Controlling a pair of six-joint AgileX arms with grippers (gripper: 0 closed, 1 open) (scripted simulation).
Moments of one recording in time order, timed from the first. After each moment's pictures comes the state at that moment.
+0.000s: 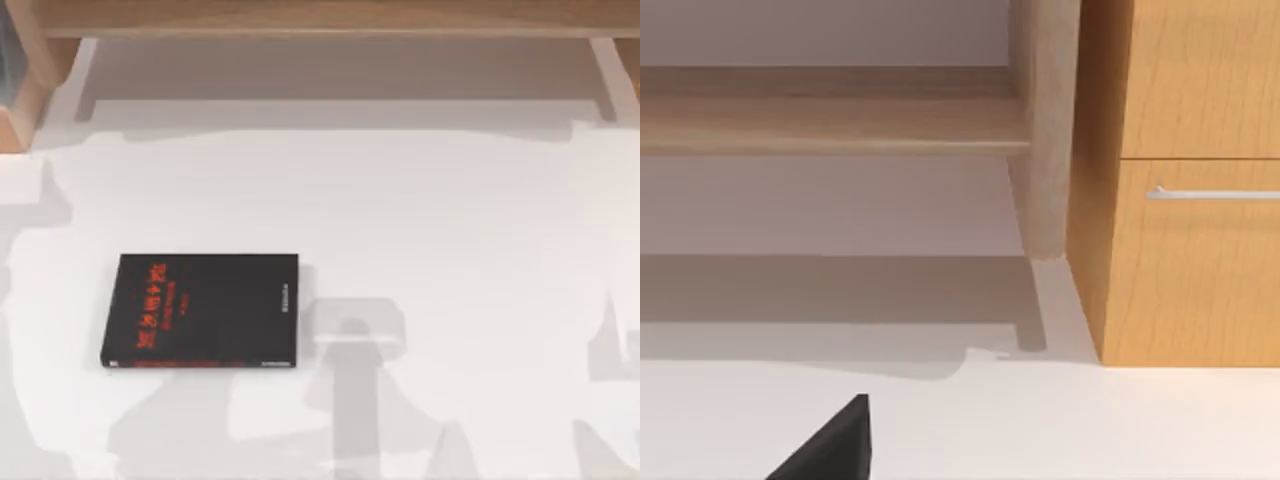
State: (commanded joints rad) left arm 0.42 0.99 0.57 0.66 0.36 0.05; right arm 0.00 0.00 0.00 0.00 0.00 0.00
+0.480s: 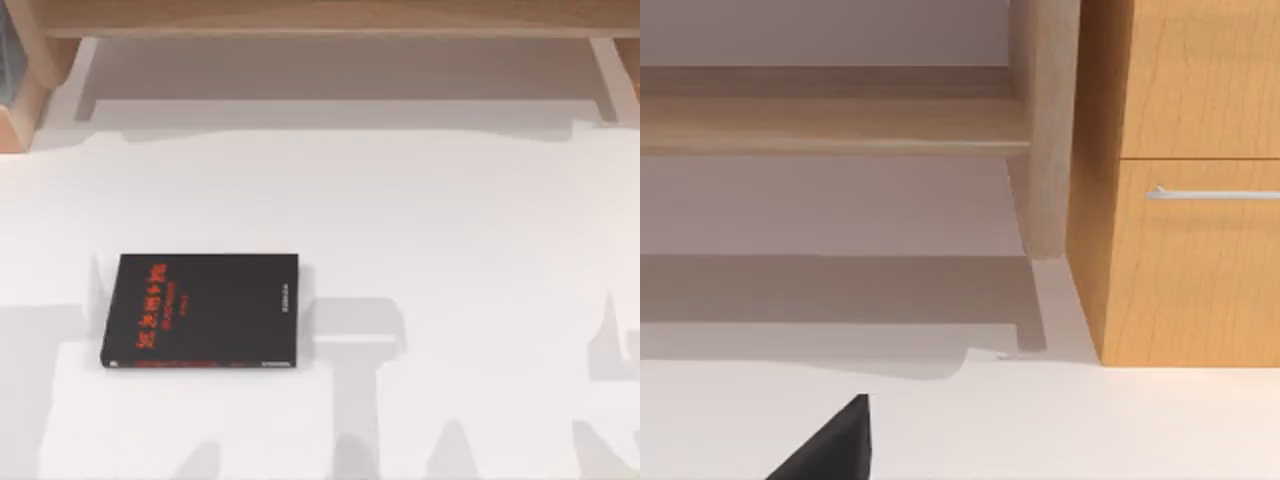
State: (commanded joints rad) left arm 0.10 0.20 0.16 0.18 0.07 0.01; right arm 0.00 0.00 0.00 0.00 0.00 0.00
